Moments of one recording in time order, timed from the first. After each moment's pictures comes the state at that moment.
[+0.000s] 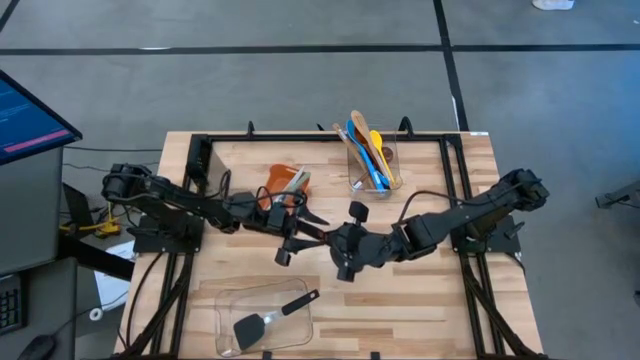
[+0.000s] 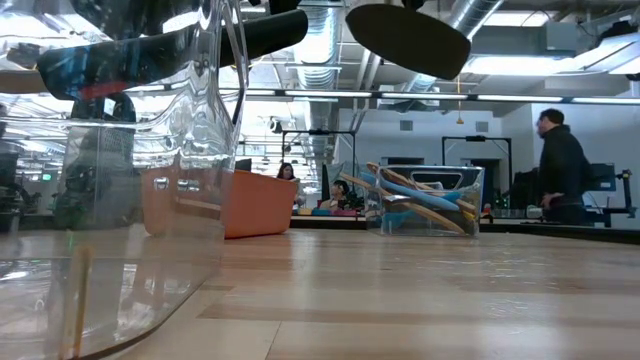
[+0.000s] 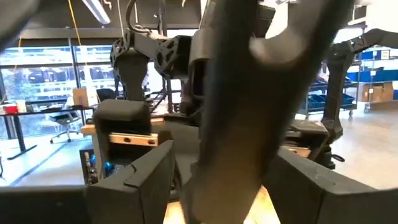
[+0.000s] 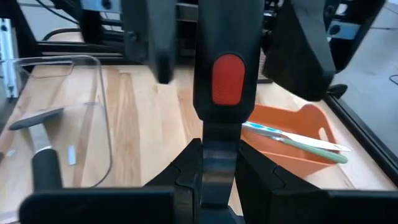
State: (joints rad) left arm -0.13 1.50 0.69 1.04 0.10 0.05; right arm 0.40 1.59 1.26 -0.22 0.60 0.18
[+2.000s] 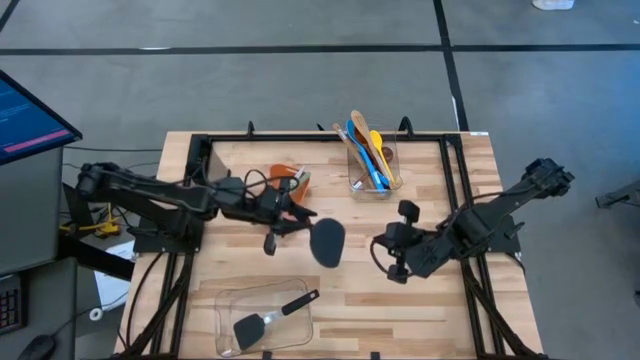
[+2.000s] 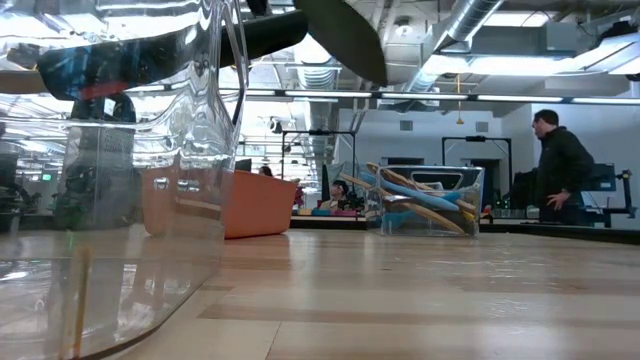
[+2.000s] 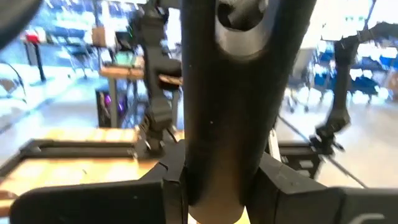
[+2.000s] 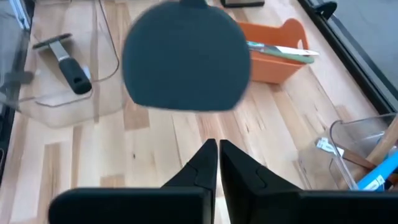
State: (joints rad) left arm -0.12 1.22 0.80 0.44 0.02 -0.08; right arm 0.57 1.33 1.26 -0.85 0.63 0.54
